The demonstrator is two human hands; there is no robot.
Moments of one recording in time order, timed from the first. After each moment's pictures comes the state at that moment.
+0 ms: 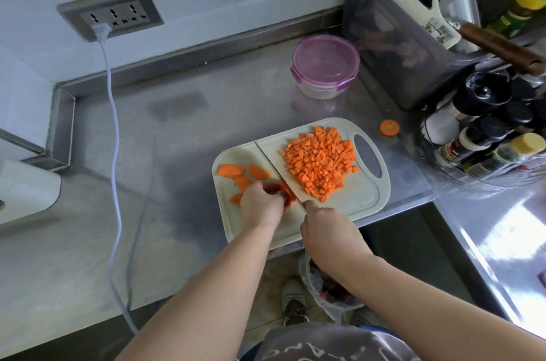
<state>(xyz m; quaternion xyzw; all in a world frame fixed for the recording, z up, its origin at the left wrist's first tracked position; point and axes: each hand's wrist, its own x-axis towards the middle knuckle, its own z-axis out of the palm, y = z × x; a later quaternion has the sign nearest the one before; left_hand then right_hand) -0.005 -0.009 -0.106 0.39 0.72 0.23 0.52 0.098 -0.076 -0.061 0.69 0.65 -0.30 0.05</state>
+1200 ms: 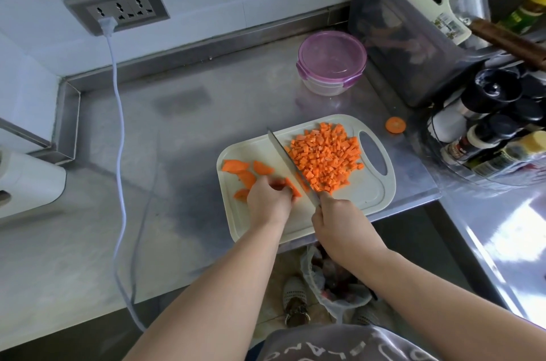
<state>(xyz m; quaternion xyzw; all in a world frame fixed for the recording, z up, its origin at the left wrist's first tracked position) 0.000 -0.015 -0.098 0.39 0.72 0.26 0.51 0.106 -0.077 -0.055 0.73 0.59 -0.34 -0.05</state>
